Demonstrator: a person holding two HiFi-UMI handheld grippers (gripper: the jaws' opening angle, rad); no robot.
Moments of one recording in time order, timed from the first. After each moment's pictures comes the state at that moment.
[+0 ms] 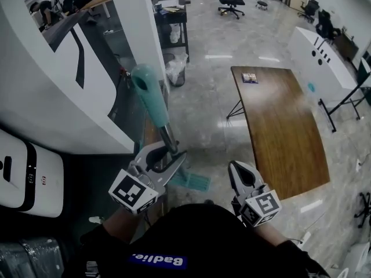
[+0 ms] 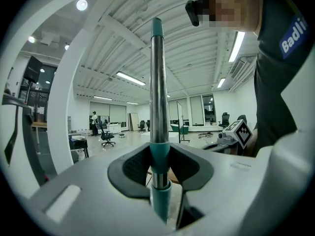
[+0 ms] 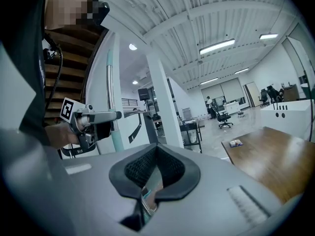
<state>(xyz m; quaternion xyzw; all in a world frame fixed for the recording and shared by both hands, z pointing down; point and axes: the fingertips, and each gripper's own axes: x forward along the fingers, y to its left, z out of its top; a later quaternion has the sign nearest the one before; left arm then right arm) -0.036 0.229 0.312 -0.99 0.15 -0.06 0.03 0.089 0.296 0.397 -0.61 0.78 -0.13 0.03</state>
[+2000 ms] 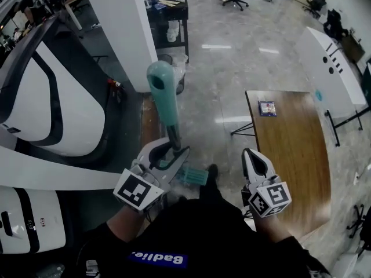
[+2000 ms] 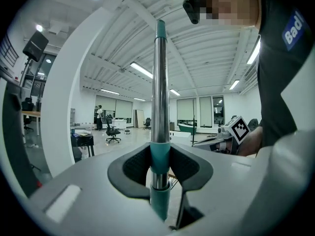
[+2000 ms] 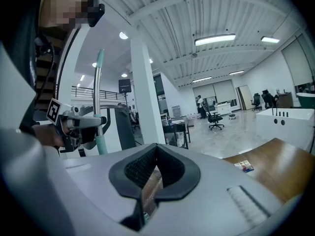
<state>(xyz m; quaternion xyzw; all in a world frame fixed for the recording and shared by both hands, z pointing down) 0.040 -0.115 0.345 -0.98 0.17 -0.05 -0.02 0.202 -0.048 0.414 -0.66 0.74 -0.14 0.00</state>
